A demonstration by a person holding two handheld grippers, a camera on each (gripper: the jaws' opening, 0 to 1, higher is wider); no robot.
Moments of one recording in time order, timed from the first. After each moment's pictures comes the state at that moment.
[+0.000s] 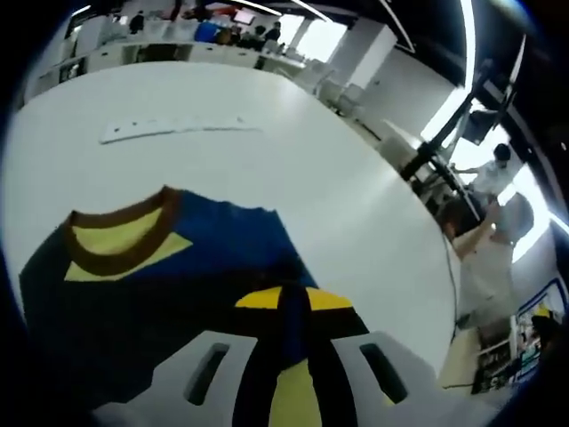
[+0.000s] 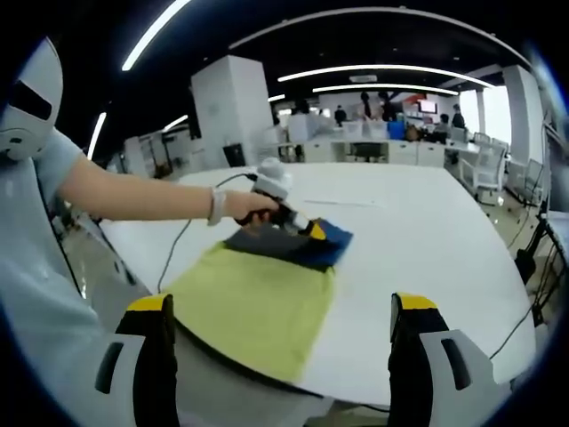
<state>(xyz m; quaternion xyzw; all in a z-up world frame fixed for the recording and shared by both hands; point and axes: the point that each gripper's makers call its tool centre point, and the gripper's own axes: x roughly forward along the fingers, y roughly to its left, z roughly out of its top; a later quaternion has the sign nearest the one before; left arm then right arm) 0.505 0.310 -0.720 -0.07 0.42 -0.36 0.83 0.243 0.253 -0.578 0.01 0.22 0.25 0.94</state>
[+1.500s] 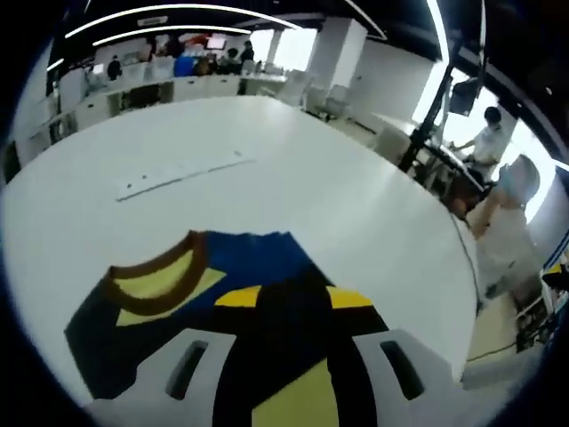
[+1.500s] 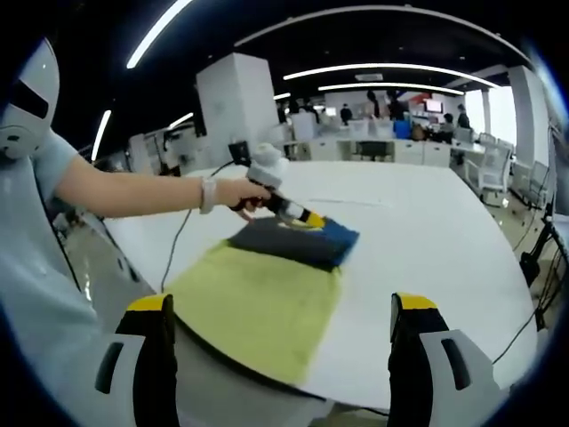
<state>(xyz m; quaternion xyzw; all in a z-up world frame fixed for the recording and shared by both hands) 0.515 0.338 -0.690 0.03 0.36 -0.38 0.85 0.248 0.260 -0.580 0.00 0.23 0.26 0.94</state>
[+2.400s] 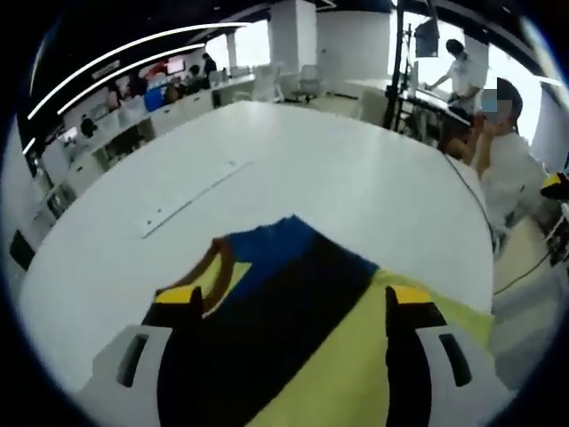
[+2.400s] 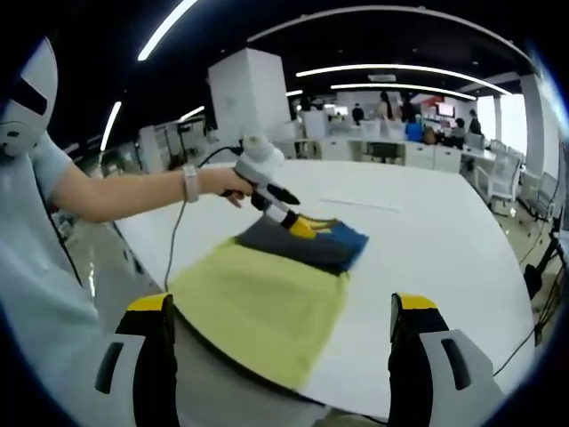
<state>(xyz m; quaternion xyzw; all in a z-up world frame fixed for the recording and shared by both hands) 0.497 0.374 -0.668 0.17 0.32 -0.40 0.84 0.253 0.272 -0.579 -0.02 0.23 0.29 0.93</state>
